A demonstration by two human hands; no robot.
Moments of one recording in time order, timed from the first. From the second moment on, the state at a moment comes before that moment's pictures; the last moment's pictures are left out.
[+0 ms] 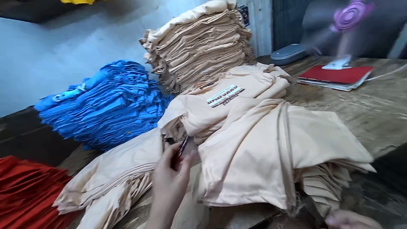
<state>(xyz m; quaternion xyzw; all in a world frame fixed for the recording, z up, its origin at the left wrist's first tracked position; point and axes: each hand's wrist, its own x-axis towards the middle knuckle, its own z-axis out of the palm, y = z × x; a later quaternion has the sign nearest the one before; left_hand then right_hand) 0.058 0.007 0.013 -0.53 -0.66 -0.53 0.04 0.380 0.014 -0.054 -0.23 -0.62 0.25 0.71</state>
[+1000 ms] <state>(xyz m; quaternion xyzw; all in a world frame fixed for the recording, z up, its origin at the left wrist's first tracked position) 0.140 -0.001 0.020 -0.74 -0.47 -0.48 -0.05 0.359 0.026 -0.061 -0.25 -0.71 -0.02 0.66</state>
